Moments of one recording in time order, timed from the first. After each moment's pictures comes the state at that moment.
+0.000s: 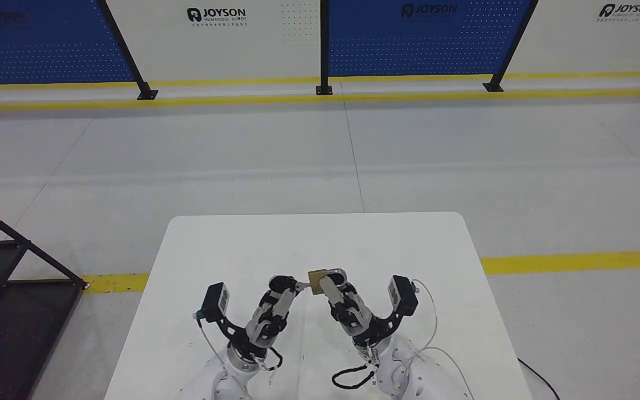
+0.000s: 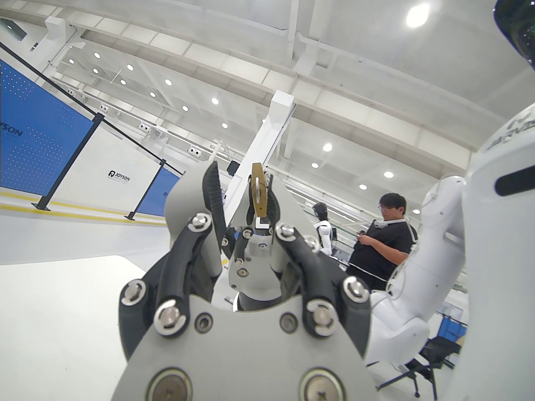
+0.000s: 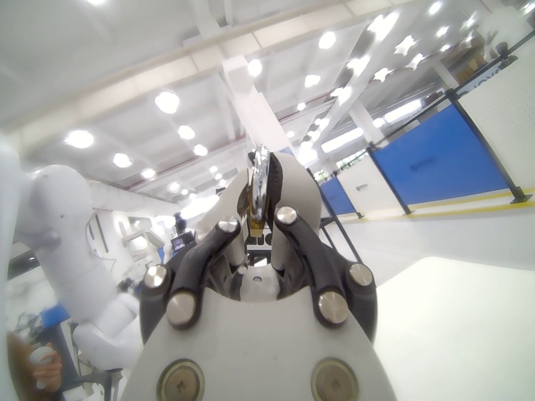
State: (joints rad) left arm 1.70 -1.21 -1.09 -1.53 0.94 -1.00 0.82; right arm -1.49 -1.36 0.87 -1.41 -0.92 -0.95 -0.77
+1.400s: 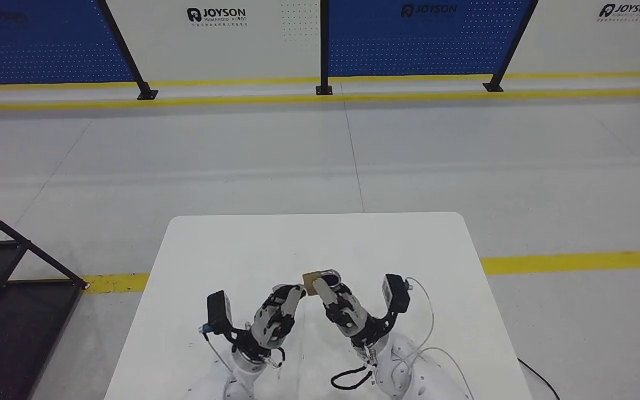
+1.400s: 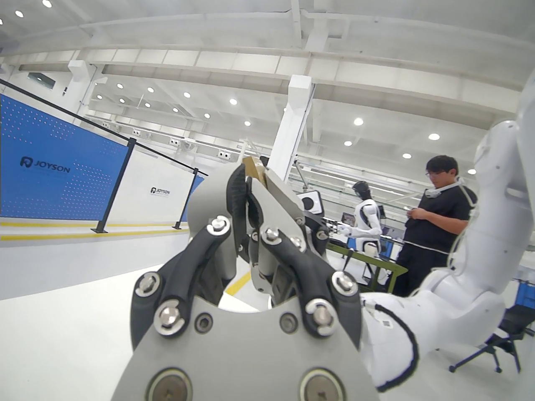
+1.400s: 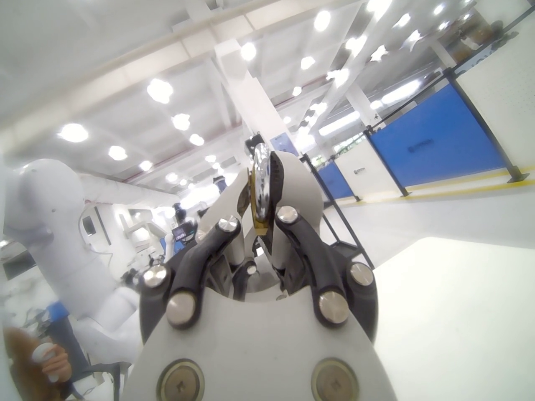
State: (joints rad) left arm 1.70 -1.24 -1.10 -1.51 1.25 -0.78 1.02; right arm -1.51 -1.37 0.89 -1.42 -0.85 -0.95 -0.62
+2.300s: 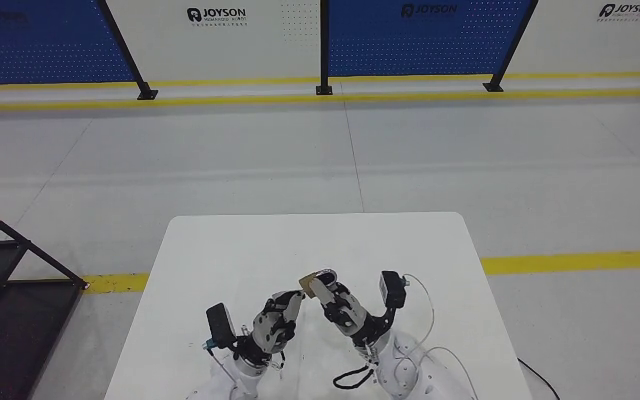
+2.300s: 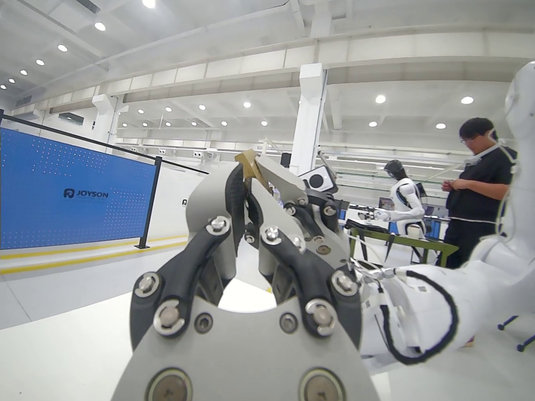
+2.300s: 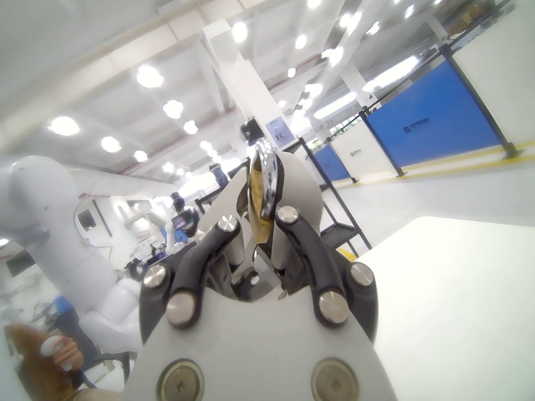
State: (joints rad) left arm 1.69 -1.23 -1.07 -1.47 1.37 -0.65 1.13; right arm -1.53 -1.36 0.92 -1.47 -0.76 -0.93 -0.45
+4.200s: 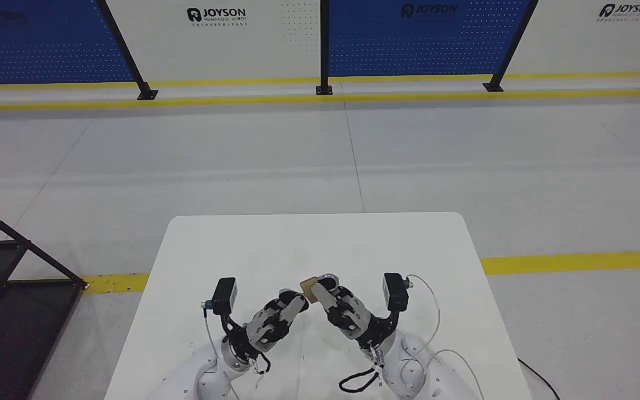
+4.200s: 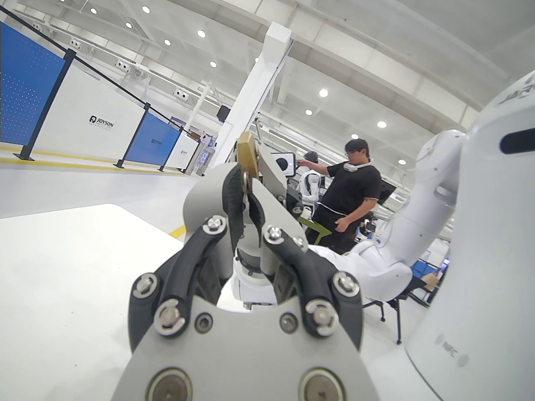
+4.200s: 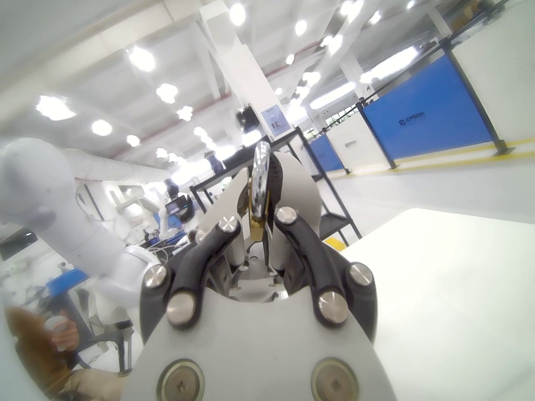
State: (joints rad) left arm 1.64 -1.05 -1.01 -1.55 0.82 -1.01 0.62; right arm -1.56 -1.34 0.97 -1.51 -0.79 -0.94 -0.39
